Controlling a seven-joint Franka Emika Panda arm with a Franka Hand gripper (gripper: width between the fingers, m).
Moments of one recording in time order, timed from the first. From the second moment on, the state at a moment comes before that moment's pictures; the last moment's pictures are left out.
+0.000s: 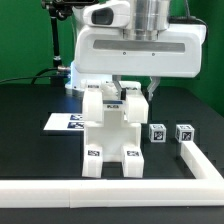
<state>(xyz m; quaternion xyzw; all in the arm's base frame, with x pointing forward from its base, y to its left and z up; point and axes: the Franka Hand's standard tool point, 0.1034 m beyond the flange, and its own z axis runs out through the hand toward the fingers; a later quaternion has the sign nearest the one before) 0.540 0.042 0.112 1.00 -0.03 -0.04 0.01</state>
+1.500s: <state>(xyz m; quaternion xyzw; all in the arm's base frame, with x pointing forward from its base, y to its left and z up) 0.554 0.038 0.098 1.00 -0.02 0.00 0.01</state>
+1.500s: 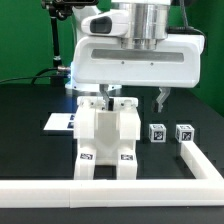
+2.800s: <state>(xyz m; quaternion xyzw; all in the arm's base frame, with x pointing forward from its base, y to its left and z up) 0.501 0.142 0.152 1.00 0.00 0.01 0.00</state>
